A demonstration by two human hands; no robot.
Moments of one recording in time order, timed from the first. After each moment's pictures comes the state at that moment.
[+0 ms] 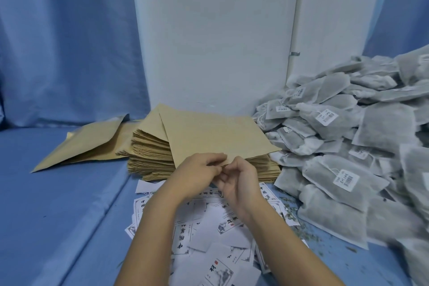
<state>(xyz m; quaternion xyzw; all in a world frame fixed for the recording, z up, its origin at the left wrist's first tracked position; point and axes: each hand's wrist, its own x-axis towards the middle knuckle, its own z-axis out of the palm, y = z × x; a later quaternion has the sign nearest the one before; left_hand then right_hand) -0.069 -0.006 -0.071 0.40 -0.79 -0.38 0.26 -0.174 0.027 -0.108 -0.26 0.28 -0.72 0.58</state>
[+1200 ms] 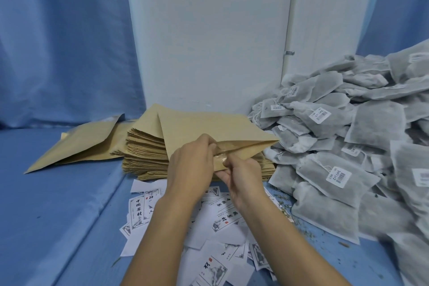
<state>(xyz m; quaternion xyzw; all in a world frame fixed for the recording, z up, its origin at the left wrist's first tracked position) -0.084 0.008 -0.069 0.45 -0.80 -0.04 0.38 -0.179 0.032 -0.093 -0.25 0.40 -0.75 0.46</state>
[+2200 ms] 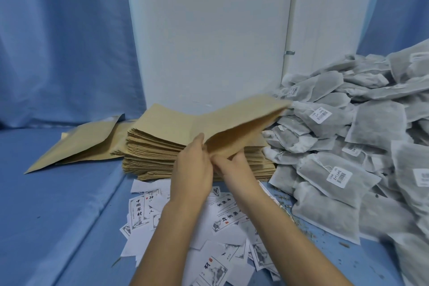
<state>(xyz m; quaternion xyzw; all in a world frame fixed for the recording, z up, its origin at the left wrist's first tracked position) -0.089 0.011 -0.079 0.47 -0.75 -0.16 0.44 -0.180 0.035 -0.095 -0.48 0.46 -0.65 0.36</state>
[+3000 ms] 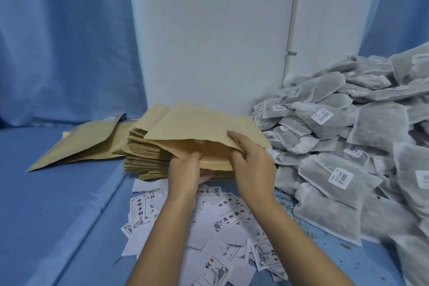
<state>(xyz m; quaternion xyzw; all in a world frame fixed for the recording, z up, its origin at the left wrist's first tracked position) -0.089 0.003 -0.083 0.41 -0.40 -0.60 0.57 -0.192 0.045 -0.090 -0.51 0.64 -0.57 -0.01</state>
